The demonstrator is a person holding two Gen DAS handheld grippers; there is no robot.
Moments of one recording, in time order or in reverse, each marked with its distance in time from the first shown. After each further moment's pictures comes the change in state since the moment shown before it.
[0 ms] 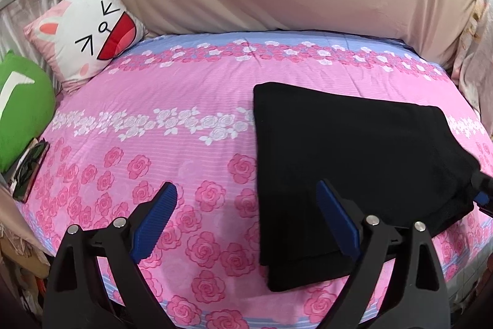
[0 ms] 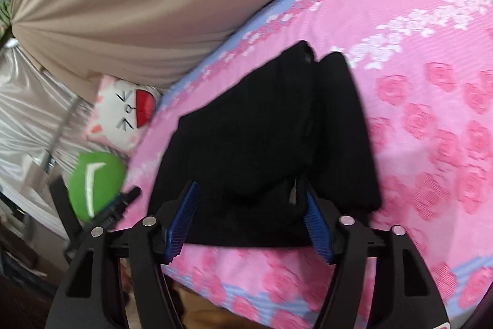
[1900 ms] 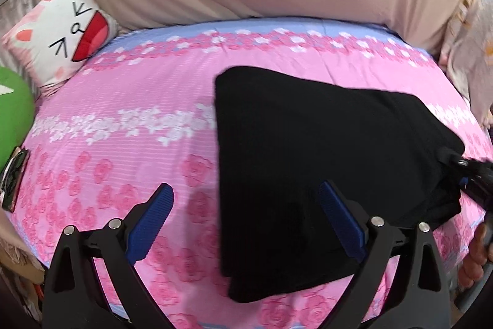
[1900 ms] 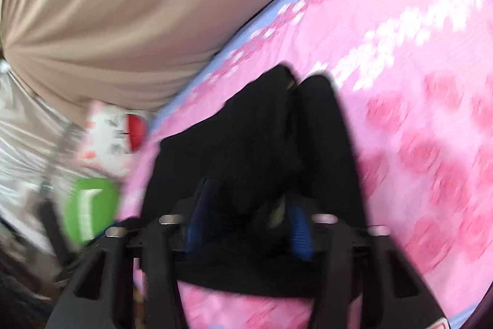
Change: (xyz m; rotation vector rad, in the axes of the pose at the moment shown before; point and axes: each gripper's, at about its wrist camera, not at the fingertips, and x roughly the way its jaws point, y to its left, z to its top) left arm 0.016 -0.047 0.009 0.058 0.067 -0.072; right arm 0.025 -0.027 0.029 0.023 -0.091 -0.093
